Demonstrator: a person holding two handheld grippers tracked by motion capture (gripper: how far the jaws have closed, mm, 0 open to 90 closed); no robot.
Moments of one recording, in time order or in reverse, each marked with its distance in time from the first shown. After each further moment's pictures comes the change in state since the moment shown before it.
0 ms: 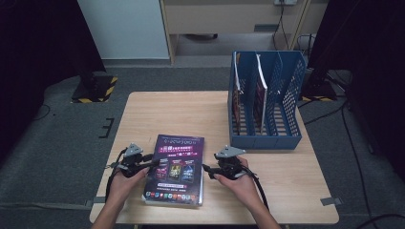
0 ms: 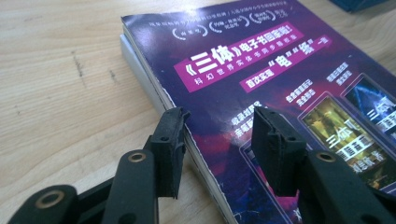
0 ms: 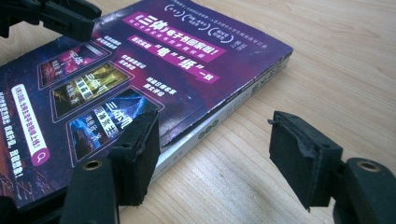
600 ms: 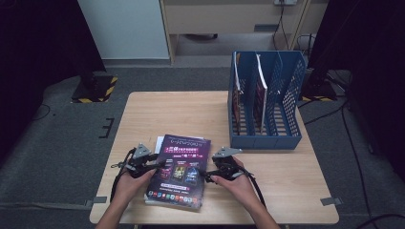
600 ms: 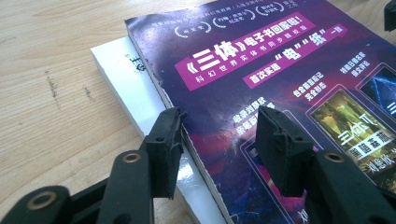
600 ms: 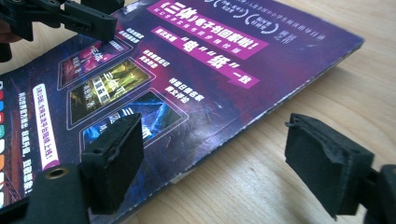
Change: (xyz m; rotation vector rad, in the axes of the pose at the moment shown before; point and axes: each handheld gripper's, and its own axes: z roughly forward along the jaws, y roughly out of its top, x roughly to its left) left arm -0.015 0.003 0.012 0.025 0.023 0.099; right arm 0.002 -0.005 0.014 0.052 0.084 0.071
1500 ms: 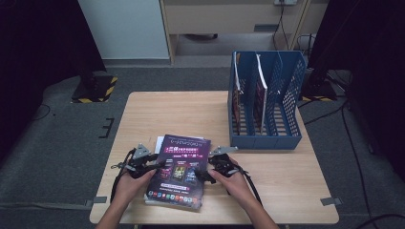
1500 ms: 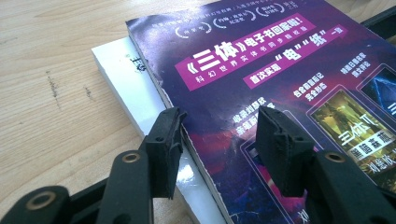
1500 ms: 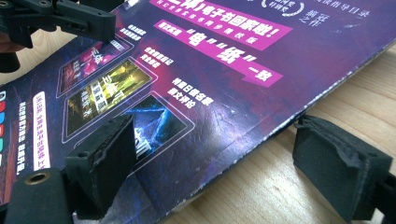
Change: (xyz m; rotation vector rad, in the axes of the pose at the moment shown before) left arm 0.000 -0.002 0.000 -0.011 0.003 -0.007; right arm -0.006 -0.001 0.023 0.020 0.073 0.067
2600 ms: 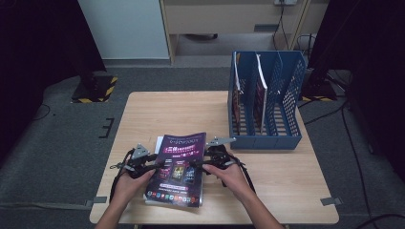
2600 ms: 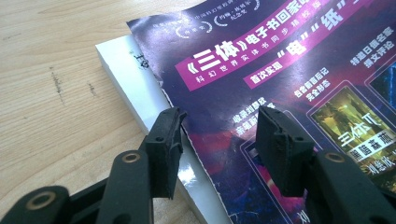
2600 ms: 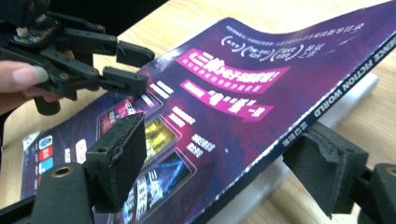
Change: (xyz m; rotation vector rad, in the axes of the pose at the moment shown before) left arm 0.003 -0.001 -0.002 0.003 0.001 -0.005; right arm 0.010 0.037 -0.006 -0.064 0.060 -0.005
